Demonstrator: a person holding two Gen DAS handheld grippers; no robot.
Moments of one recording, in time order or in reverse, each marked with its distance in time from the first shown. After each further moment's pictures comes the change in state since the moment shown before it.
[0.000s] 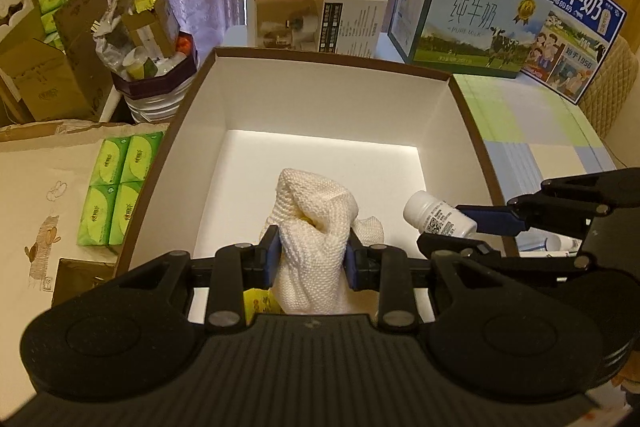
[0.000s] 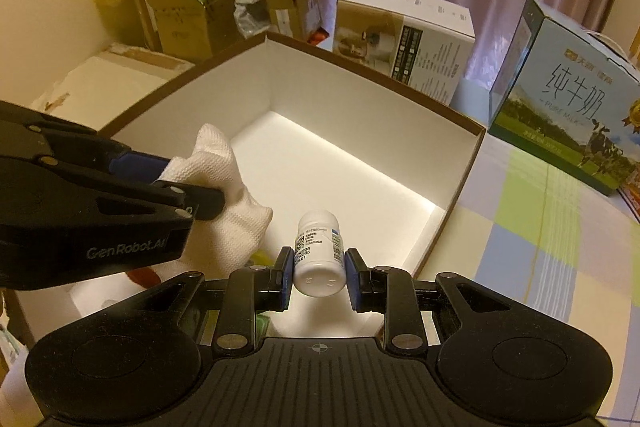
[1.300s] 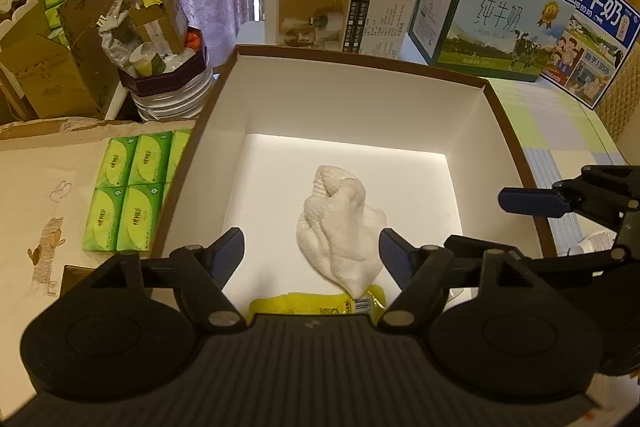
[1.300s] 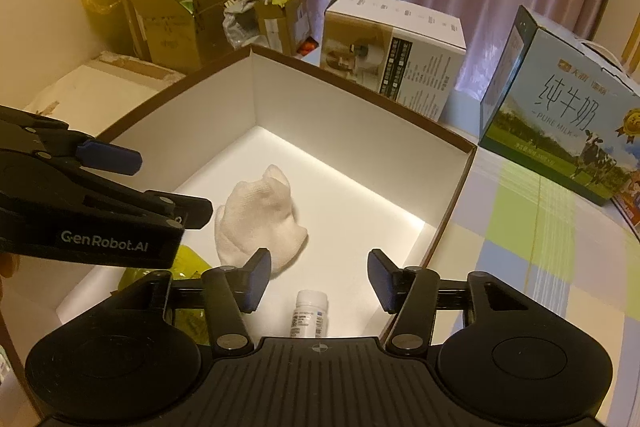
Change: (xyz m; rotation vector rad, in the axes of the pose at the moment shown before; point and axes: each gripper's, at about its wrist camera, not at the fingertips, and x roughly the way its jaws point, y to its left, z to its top) left arm 0.017 0.024 0.011 -0.011 0.005 0.016; right arm 0.003 -0.002 0.009 0.009 -0.035 -0.030
